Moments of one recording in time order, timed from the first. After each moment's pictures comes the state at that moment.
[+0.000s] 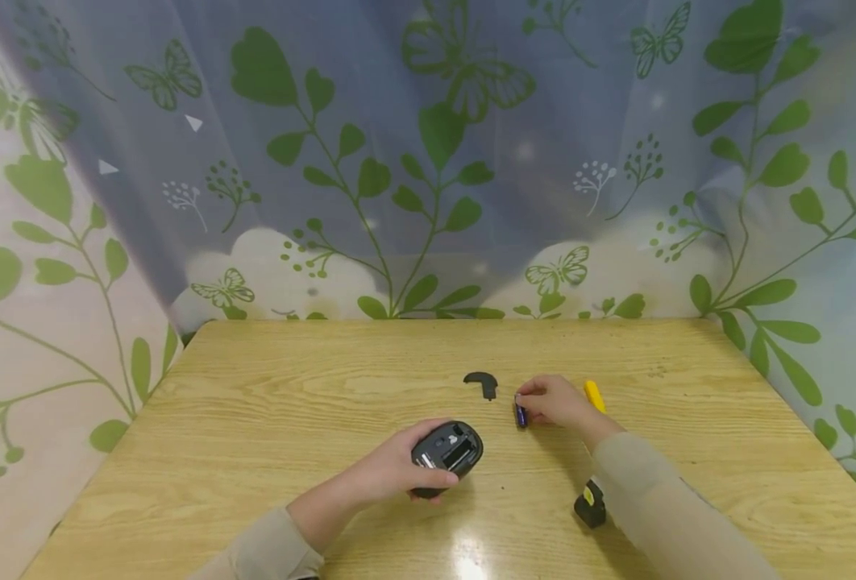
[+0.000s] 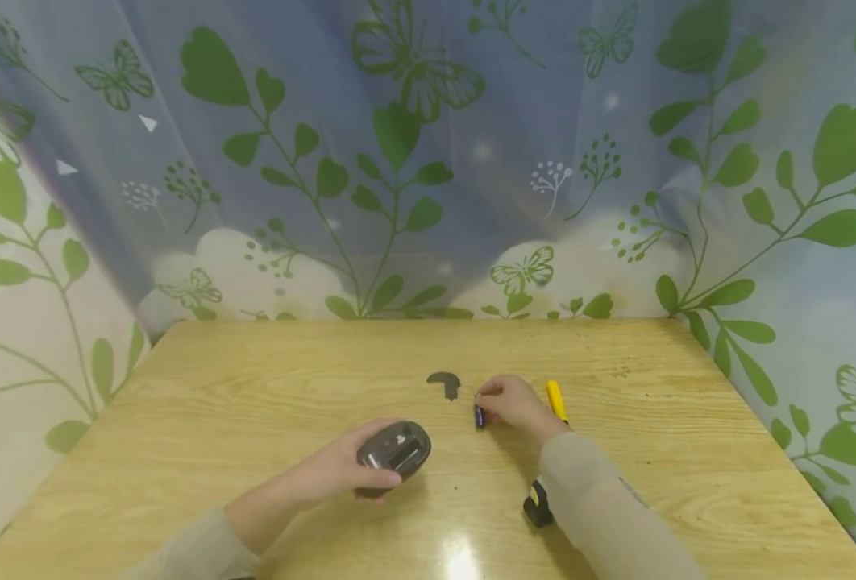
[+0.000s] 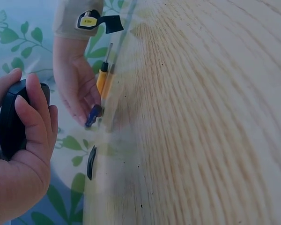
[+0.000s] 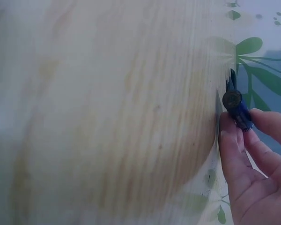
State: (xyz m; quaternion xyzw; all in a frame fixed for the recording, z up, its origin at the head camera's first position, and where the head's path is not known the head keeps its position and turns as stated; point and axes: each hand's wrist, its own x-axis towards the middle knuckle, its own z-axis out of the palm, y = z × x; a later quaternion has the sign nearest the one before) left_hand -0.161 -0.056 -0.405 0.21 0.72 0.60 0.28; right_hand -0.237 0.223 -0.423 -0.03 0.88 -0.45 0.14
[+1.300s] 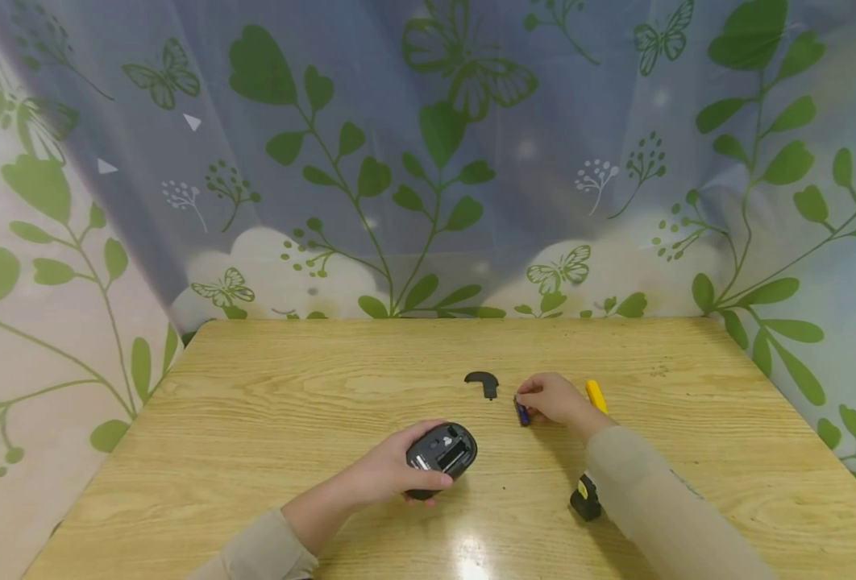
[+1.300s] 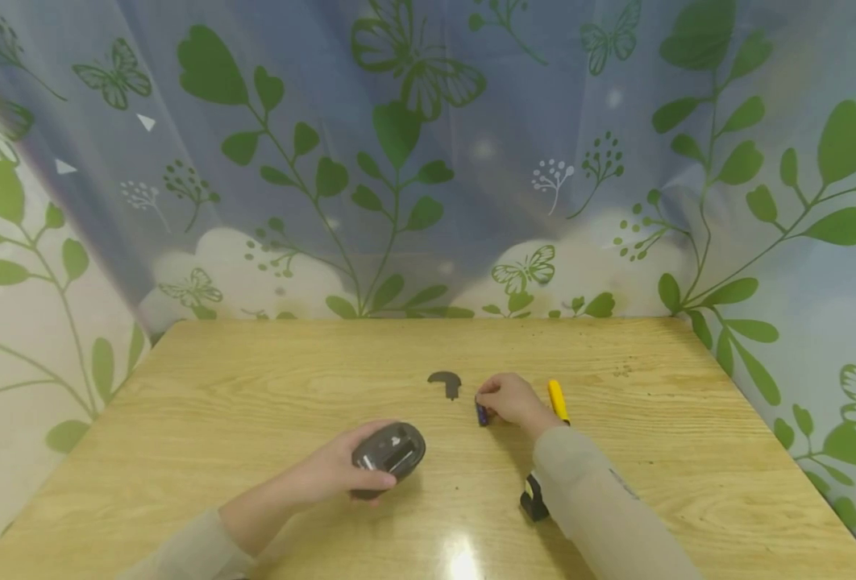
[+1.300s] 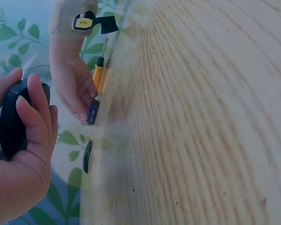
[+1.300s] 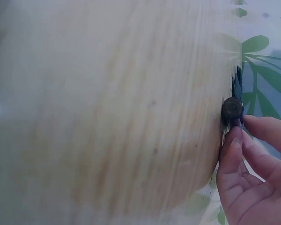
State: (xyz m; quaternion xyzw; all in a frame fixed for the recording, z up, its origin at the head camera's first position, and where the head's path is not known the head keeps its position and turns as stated) left_hand -0.161 -0.064 -0.408 0.20 0.72 0.60 0.28; right_hand -0.242 0.218 -0.420 -0.02 0.90 -0.42 0.14
